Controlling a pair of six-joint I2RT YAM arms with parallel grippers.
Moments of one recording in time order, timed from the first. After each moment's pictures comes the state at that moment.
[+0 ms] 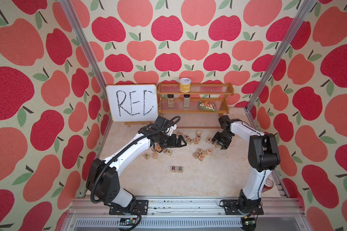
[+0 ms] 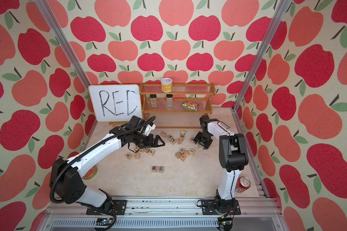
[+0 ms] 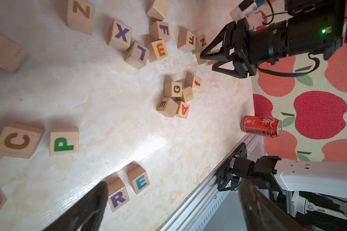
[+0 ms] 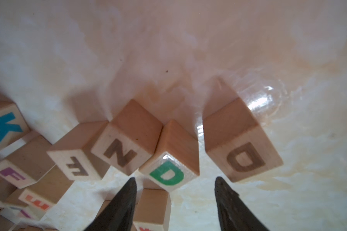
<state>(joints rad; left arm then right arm) -0.56 1.51 1.26 -0.73 0.50 -0.47 0.24 1.93 1.38 -0.95 -0.14 0.77</state>
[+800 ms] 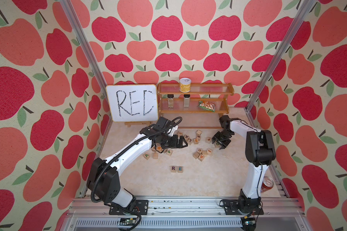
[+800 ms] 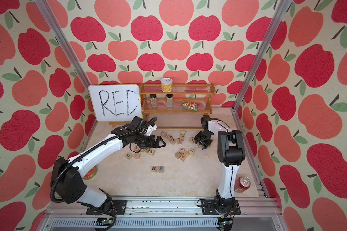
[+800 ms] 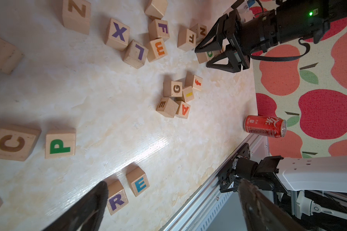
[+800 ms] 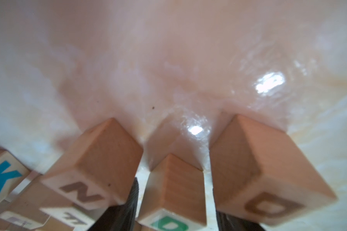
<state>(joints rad) -0.59 1.51 1.26 -0.72 0.47 -0.48 0.20 2.03 1.45 -0.97 -0.17 0.87</state>
